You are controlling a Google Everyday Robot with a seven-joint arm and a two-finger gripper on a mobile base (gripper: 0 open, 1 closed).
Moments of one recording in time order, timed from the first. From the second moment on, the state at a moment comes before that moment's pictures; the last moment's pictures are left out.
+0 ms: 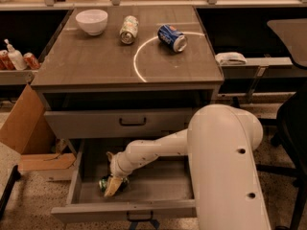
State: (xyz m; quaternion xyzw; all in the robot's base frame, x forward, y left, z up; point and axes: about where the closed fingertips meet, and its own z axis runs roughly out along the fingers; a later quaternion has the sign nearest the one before) arm 0.546 0.196 0.386 -0.70 0.62 0.21 0.28
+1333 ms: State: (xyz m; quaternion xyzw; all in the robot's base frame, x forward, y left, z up) arm 0.538 0.179 0.370 -0.71 0.65 0.19 0.22
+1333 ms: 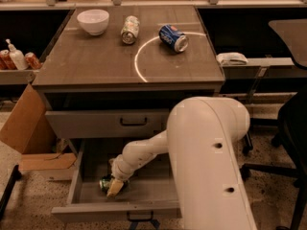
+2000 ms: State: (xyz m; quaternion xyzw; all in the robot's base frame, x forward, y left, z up) arm 0.527 0.179 0.378 -0.71 0.65 0.18 0.20
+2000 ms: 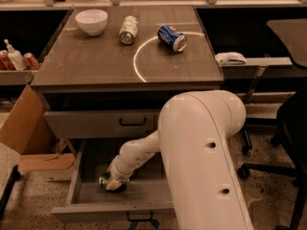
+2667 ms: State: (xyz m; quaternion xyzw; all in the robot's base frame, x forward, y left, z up) arm 0.514 0.166 0.430 -0.71 0.62 0.19 0.26
